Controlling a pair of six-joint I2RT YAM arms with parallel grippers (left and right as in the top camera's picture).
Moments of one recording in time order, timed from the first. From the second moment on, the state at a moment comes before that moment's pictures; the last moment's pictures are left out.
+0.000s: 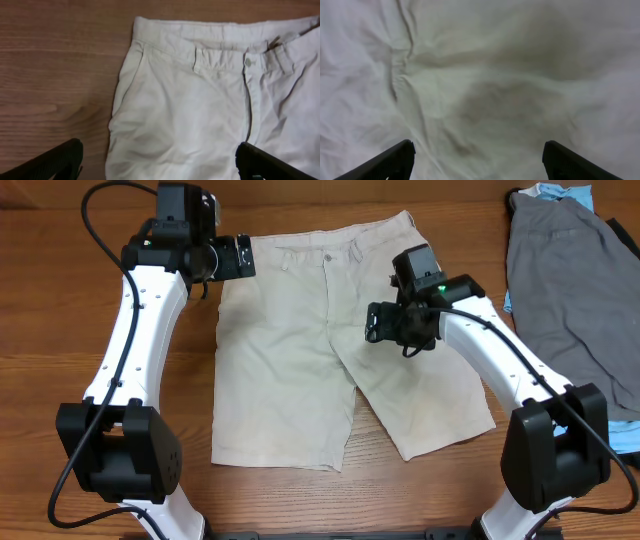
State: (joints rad) left arm -0.07 1.88 1.74 -0.83 0.09 -0.20; right arm 0.33 1.85 1.41 -0.85 -0.14 0.46
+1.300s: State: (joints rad) left arm -0.07 1.90 1.74 -0.79 0.08 -0.01; right arm 0.16 2.05 1.40 -0.67 -0.15 0.36
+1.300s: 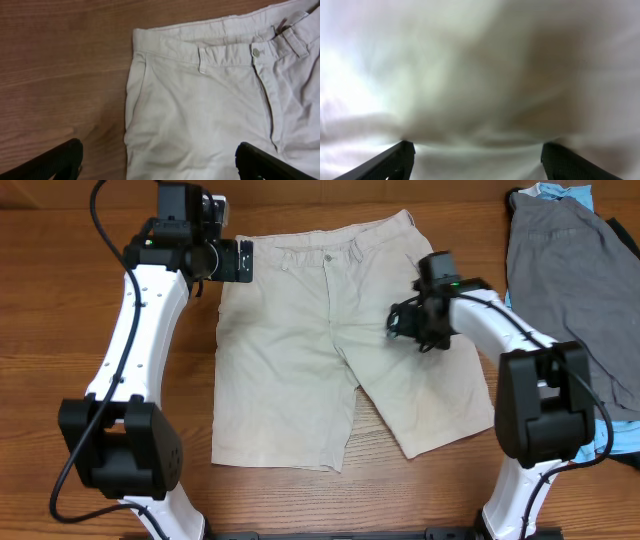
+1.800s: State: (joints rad) left arm -0.06 2.29 1.82 -0.48 0.08 0.08; right arm 0.14 2.02 1.65 -0.98 -0.19 0.22
